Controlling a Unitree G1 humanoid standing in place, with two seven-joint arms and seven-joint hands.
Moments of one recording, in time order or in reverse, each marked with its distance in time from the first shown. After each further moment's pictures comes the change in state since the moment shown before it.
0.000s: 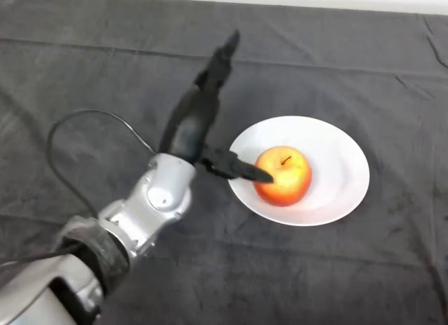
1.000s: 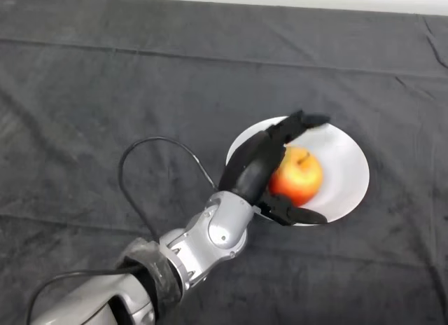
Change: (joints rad) left arm -0.004 -0.209 -0.192 0.107 0.041 0.085 0.019; right arm 0.000 0.001 0.000 0.000 0.000 0.000 -0.001
